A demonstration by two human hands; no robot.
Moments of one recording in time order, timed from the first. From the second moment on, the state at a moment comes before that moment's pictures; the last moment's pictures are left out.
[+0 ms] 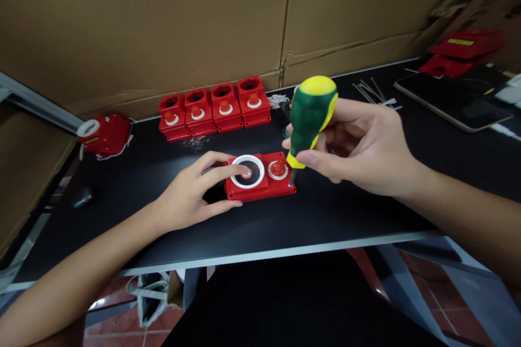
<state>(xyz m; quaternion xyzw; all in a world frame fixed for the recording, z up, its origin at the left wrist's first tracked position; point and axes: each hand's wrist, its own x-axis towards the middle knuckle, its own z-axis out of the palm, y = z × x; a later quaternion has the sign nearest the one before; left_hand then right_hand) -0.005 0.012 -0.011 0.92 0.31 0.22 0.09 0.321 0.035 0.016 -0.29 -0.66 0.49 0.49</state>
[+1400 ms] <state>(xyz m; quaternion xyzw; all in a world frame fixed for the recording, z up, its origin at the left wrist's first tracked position) -0.005 0.008 -0.007 0.94 0.30 0.16 -0.02 0.322 0.035 0.019 -0.27 -0.64 0.53 0.49</state>
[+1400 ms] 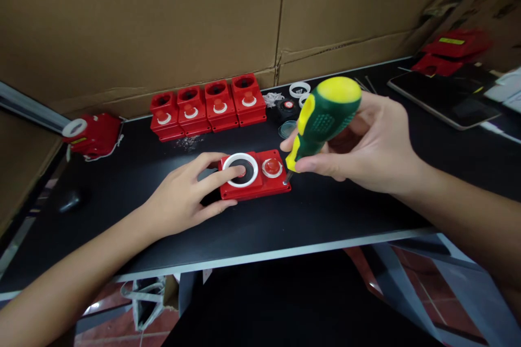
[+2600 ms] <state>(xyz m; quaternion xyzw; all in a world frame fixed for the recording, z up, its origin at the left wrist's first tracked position) -0.007 0.017 -0.010 0.89 0.40 0.16 0.17 0.326 0.034 0.021 -0.22 -0.73 0.46 0.47</state>
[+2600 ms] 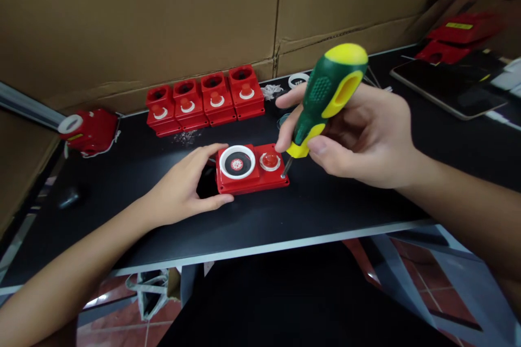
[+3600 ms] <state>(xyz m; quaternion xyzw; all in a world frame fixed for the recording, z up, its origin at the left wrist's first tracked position) -0.003 0.014 -0.006 0.90 0.39 0.15 0.12 0.326 0.043 0.014 -0.22 -0.75 0.39 0.48</state>
